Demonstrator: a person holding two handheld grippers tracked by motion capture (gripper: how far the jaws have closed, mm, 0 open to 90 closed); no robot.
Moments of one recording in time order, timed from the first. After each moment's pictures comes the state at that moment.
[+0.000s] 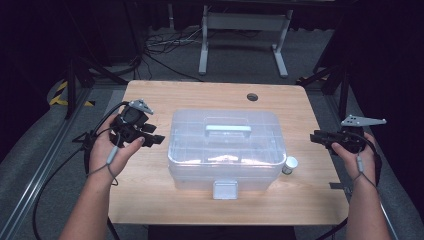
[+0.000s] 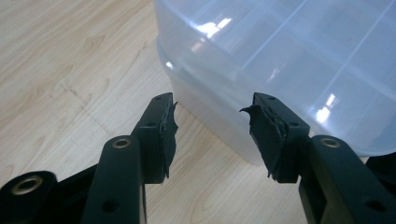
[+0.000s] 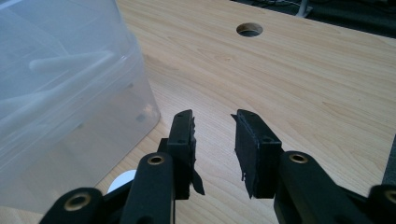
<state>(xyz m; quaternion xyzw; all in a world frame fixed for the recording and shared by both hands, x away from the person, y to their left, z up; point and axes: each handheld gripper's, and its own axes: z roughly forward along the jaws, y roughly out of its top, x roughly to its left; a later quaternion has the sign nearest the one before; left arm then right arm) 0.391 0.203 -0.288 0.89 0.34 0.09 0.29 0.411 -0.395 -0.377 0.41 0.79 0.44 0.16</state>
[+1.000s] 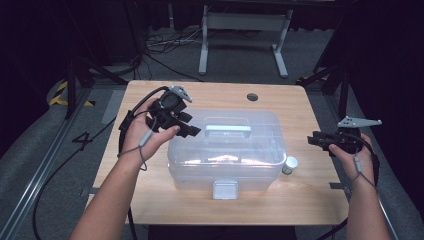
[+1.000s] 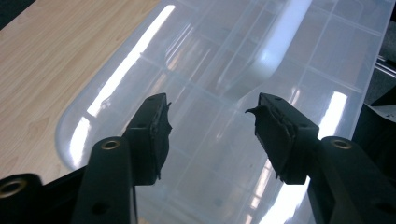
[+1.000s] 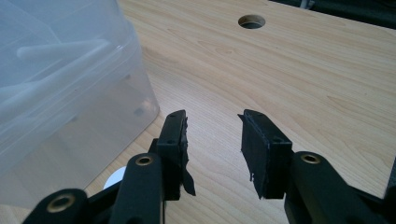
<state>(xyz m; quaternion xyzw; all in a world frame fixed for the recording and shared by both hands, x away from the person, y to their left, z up) 0.415 0.122 -0.264 0.91 0.25 0.04 0.32 0.413 -0.392 -0.385 0.41 0.79 0.43 0.15</state>
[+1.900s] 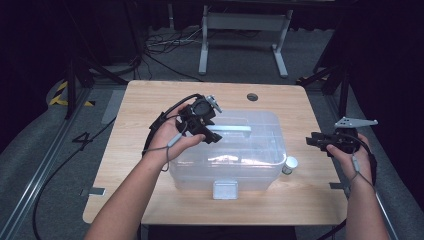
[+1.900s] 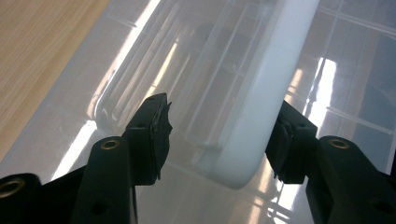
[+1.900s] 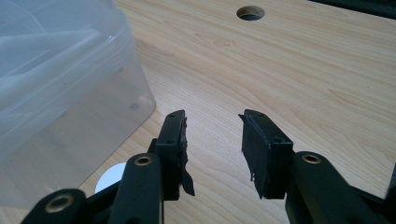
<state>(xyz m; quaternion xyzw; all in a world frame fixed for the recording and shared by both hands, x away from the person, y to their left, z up) 0.424 0.062 -0.288 0.94 0.20 0.04 0.28 0.416 -0.389 -0.390 0.41 0.80 0.42 0.15</state>
